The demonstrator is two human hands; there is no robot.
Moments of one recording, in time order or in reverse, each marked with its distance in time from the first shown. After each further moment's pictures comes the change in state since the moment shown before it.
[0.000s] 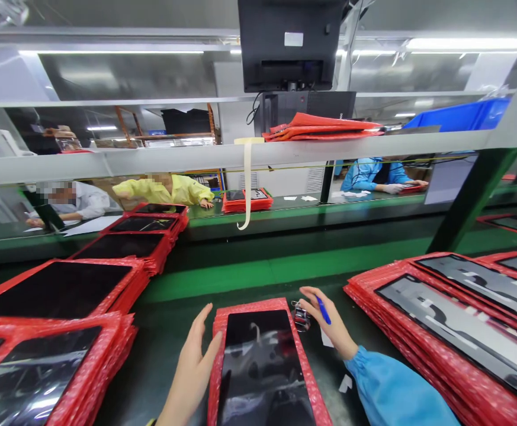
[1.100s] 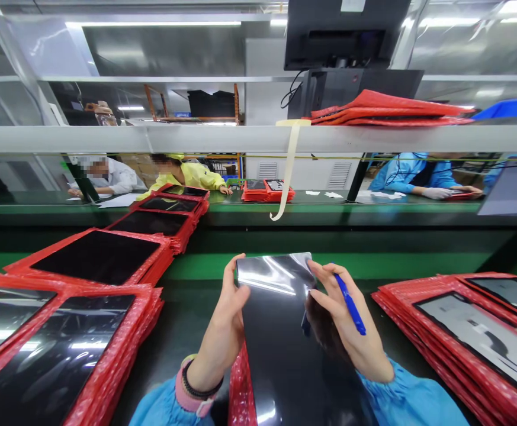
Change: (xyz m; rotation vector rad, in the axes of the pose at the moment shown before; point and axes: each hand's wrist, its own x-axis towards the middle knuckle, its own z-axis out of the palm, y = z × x) left_hand -0.011 0.111 0.022 -0.834 -0.173 -0.052; right_hand -0.019 -0.125 0.056 0.473 -0.042 -0.032
